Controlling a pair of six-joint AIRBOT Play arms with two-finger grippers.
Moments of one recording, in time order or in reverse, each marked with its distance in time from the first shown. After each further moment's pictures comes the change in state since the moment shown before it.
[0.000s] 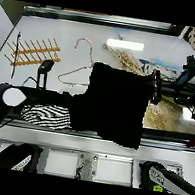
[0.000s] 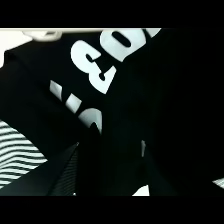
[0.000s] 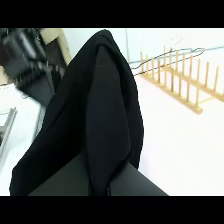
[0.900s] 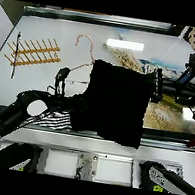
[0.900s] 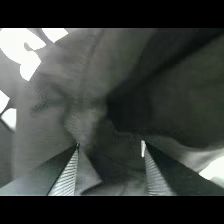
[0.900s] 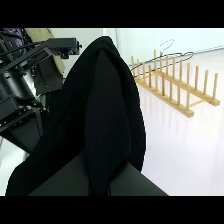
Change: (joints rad) left arm -0.268 -0.079 -0.009 0.022 0.203 -0.278; right arm 0.000 0.021 0.000 0.011 -0.038 0.038
